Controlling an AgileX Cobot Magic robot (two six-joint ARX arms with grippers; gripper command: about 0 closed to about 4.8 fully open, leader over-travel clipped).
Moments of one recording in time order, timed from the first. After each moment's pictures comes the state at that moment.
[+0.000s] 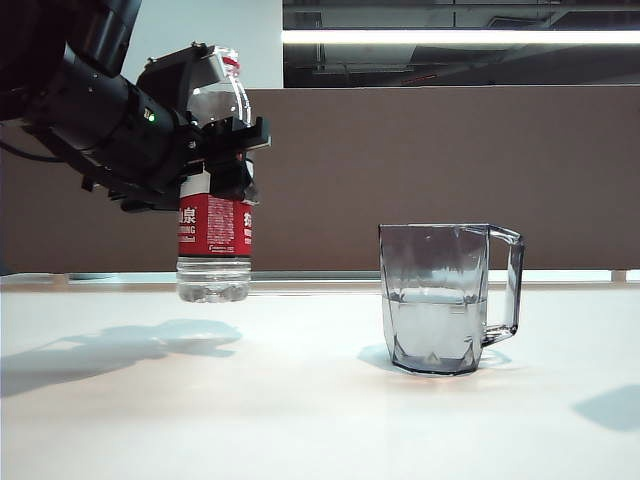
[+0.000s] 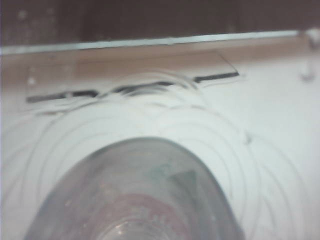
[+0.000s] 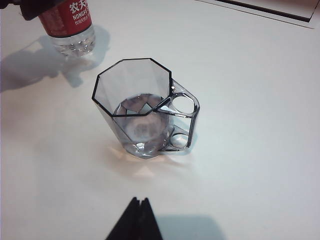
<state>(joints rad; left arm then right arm) -0.58 1.49 0.64 0.60 -0.16 -0.16 0.46 0.38 0.49 -0.60 -0.11 -0.01</state>
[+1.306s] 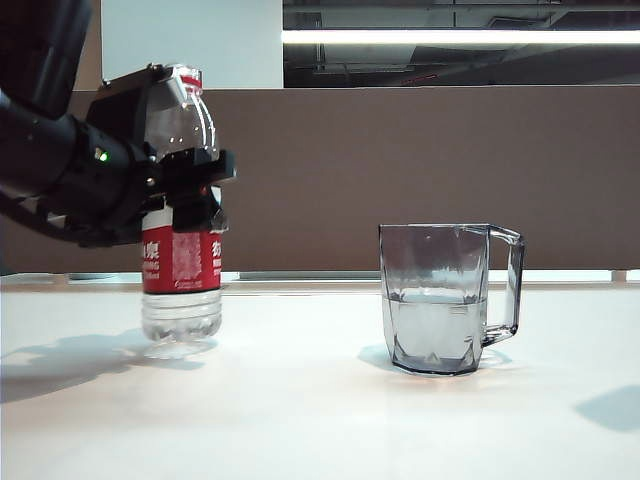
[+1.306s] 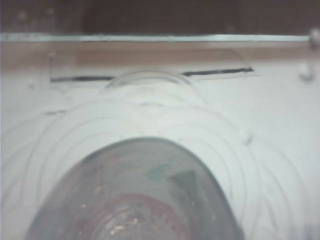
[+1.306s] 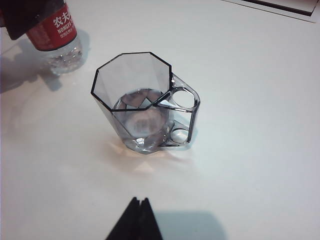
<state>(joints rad) -0.58 1.49 0.44 0.84 -0.18 -0.17 0.46 0.38 0.49 -0.61 -0.11 0.00</state>
